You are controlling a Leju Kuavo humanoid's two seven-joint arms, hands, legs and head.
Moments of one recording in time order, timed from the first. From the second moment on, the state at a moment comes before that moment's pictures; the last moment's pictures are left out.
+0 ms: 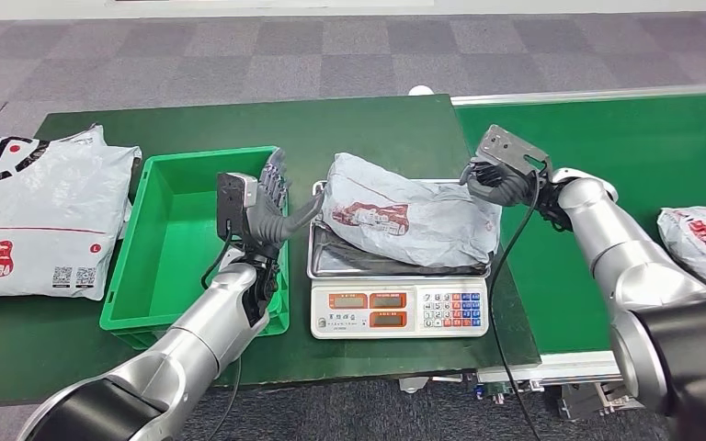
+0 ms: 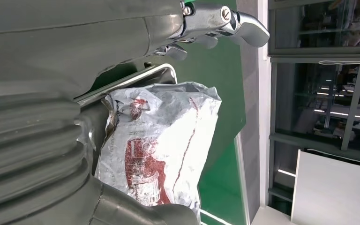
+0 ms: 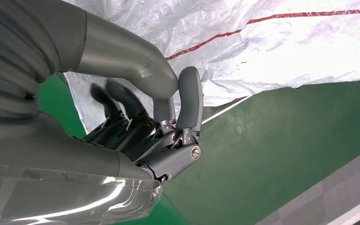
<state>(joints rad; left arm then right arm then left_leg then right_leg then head) -0.83 -0.29 -0.42 -0.36 0.38 0.08 -0.64 -1.06 -0.22 0.37 -0.37 0.40 0.56 -0.32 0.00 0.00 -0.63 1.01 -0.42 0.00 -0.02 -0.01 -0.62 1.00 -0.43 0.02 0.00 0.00</state>
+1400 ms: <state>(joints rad) -0.87 -0.33 -0.57 -0.34 -0.10 0.40 -0.39 -0.81 -0.08 0.19 -0.52 0.06 -0.08 -0.49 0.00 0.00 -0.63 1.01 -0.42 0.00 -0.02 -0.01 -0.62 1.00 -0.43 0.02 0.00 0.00</state>
